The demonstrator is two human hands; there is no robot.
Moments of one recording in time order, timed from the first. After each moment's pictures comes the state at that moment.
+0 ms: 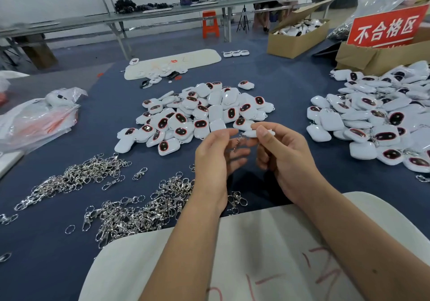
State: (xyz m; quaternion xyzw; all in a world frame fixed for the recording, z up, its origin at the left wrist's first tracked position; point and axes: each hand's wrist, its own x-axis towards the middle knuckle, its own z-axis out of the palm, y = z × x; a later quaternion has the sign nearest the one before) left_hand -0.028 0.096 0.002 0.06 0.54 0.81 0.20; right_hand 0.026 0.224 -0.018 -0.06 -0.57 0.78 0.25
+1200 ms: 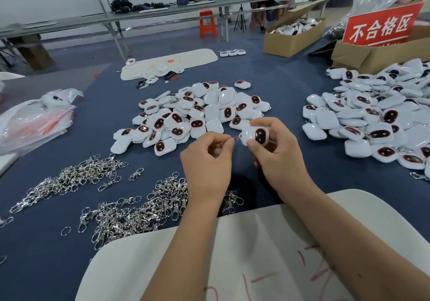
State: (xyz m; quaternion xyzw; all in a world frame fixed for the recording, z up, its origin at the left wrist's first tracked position) left_hand -0.034 0.093 -0.010 0.17 0.77 0.61 -0.10; right_hand 0.022 0.223 -0.027 -0.10 -0.73 0.59 0.34
